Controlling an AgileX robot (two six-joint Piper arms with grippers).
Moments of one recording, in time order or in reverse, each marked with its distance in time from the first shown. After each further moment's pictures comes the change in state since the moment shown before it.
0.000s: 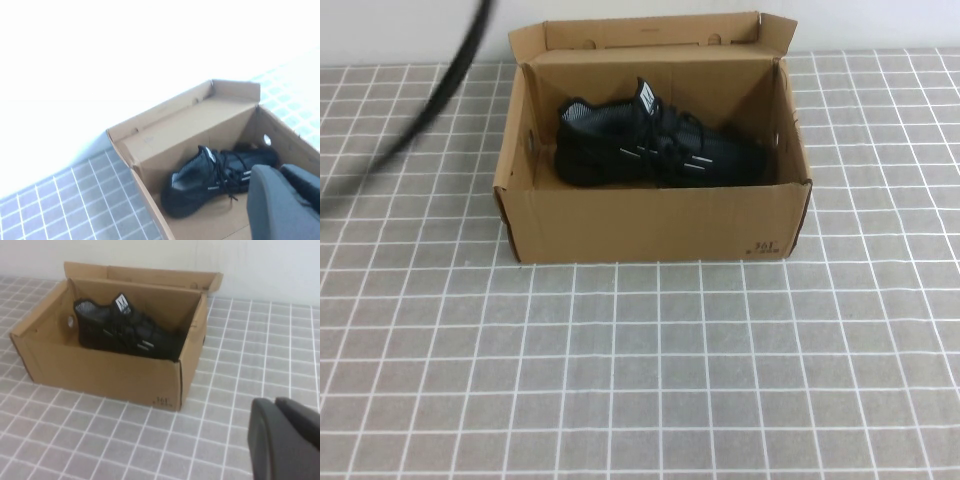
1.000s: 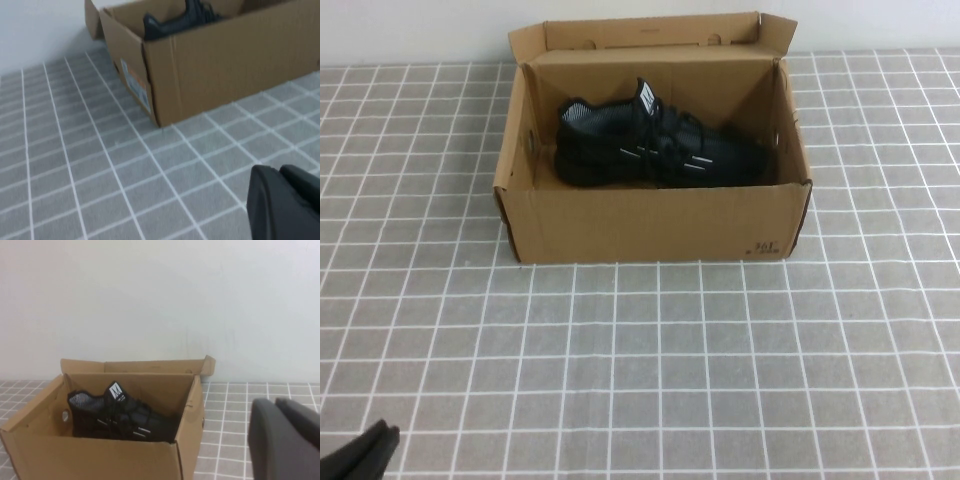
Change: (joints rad) right arm 0.000 -0.107 0.365 0.054 -0.581 0.000; left arm 0.000 -1.070 1.874 0.009 -0.940 -0.034
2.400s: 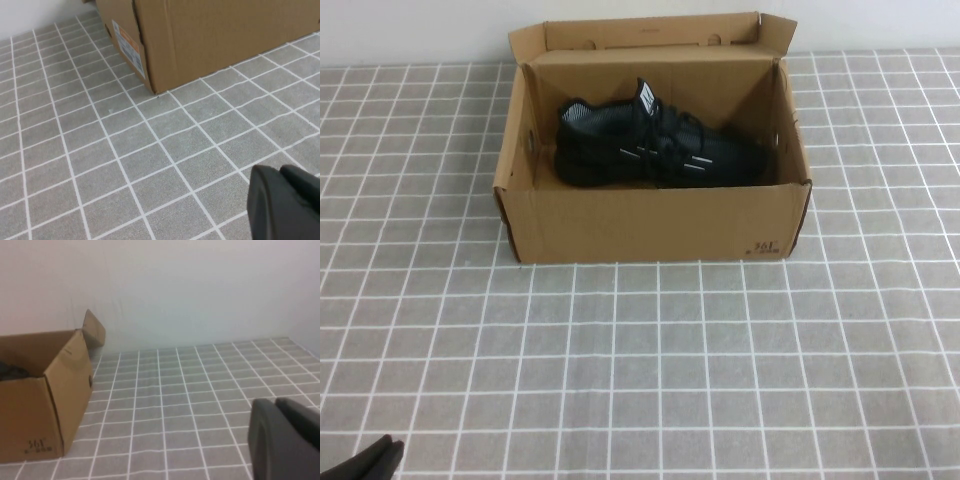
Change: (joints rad) right arm -0.268 -0.339 0.534 -0.041 -0.219 0.000; left arm 0.000 0.000 0.009 0.010 0.071 0.000
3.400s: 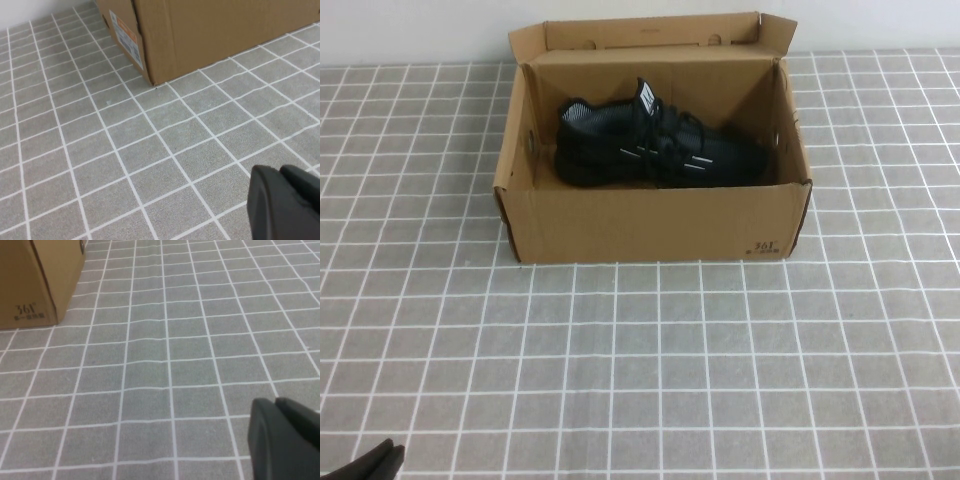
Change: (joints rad) right arm 0.000 -0.005 0.001 -0.005 0.355 0.000; left arm 0.000 0.000 0.000 0.000 0.021 0.000
